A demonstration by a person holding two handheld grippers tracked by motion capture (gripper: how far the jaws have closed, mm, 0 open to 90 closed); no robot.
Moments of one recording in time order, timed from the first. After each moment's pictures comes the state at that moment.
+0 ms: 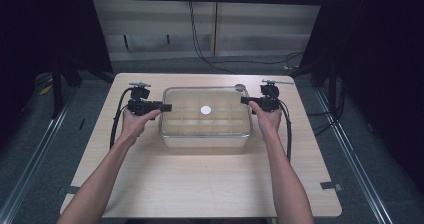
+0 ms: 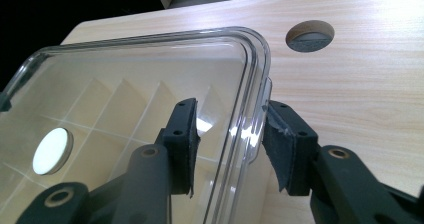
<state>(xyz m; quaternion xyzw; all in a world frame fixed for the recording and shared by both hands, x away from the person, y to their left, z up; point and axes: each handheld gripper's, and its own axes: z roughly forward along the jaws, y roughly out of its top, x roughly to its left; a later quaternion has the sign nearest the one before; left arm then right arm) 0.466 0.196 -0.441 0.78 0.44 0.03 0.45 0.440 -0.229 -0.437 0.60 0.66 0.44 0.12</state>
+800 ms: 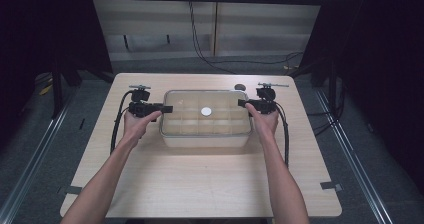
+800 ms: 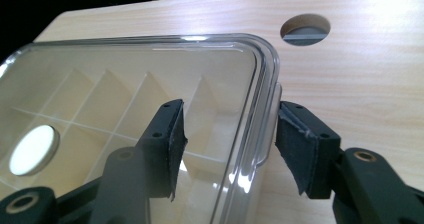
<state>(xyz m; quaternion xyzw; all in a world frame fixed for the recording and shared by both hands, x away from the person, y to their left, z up) 0.464 0.195 -0.450 0.77 0.44 0.03 0.45 0.440 -0.221 -0.448 0.60 0.67 0.42 0.14</state>
